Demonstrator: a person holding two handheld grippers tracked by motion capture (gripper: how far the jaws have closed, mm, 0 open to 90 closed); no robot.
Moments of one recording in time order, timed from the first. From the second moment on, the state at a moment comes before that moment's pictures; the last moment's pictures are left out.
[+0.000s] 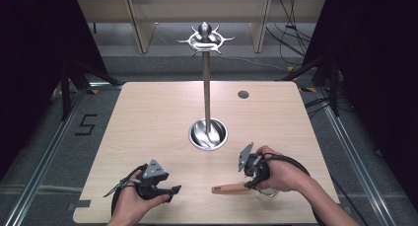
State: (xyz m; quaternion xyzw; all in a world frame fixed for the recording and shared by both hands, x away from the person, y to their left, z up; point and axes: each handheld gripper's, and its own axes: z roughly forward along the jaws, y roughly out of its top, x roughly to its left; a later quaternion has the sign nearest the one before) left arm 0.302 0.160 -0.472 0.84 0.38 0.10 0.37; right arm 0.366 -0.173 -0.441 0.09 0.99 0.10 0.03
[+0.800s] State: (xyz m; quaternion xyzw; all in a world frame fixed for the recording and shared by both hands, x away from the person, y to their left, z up) left arm 0.302 0.162 -0.472 0.84 0.38 0.10 0.37; right arm 0.362 -0.149 -0.468 0.00 1.00 0.05 0.03
